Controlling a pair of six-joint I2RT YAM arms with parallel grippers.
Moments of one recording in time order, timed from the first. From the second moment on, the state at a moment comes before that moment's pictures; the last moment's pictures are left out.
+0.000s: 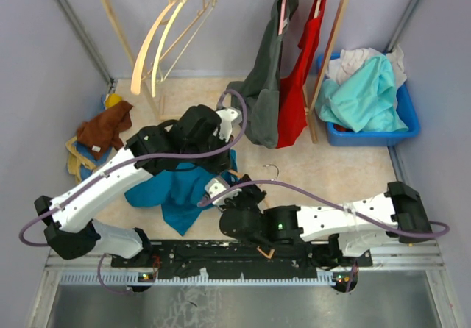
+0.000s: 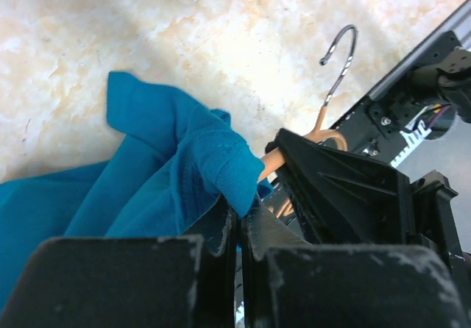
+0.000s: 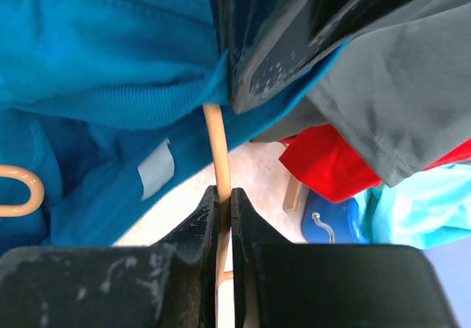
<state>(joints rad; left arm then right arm) -0.98 1.35 1.59 -1.02 -0.02 -0.35 1.59 1.32 0.96 -0.27 1.24 -0.19</state>
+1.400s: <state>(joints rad) -1.01 0.91 1.55 -1.01 -0.15 -0.48 1.75 0.91 0.78 -0.05 1.38 -0.20</state>
